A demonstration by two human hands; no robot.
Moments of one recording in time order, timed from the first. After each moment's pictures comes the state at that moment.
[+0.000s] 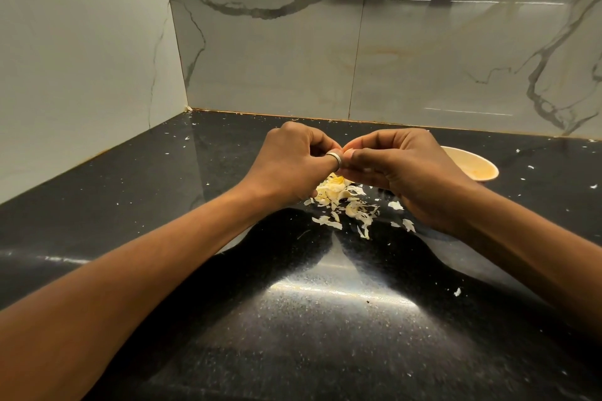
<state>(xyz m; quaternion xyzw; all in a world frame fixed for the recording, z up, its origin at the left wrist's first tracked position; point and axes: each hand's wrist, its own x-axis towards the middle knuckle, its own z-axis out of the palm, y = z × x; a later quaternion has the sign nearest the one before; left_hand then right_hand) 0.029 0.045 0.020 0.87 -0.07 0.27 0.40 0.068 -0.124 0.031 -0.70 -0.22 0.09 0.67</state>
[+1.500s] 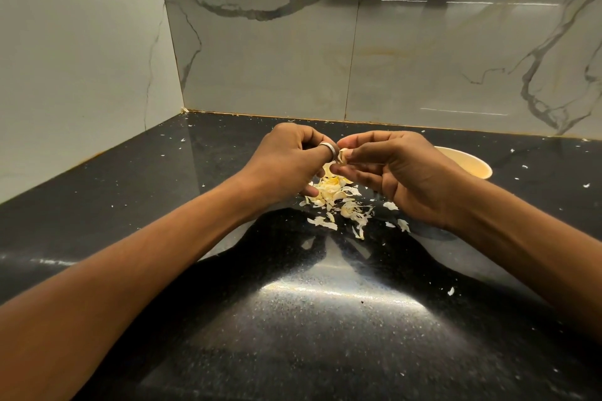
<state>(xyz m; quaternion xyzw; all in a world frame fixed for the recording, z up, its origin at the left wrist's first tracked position) 0.026 0.045 0.026 0.84 -0.06 0.17 0.52 0.066 -0.125 0.040 -0.62 -0.17 0.19 0.74</state>
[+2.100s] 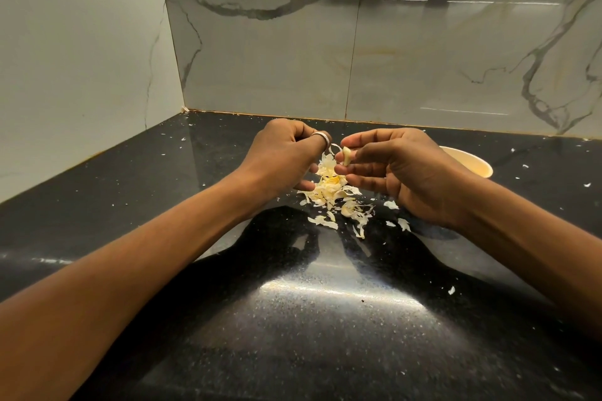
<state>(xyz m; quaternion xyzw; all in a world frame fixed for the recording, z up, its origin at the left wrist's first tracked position) 0.030 0.048 0.027 0.82 -0.02 0.20 0.53 0.069 -0.127 0.039 -0.67 -0.16 0.16 0.71</state>
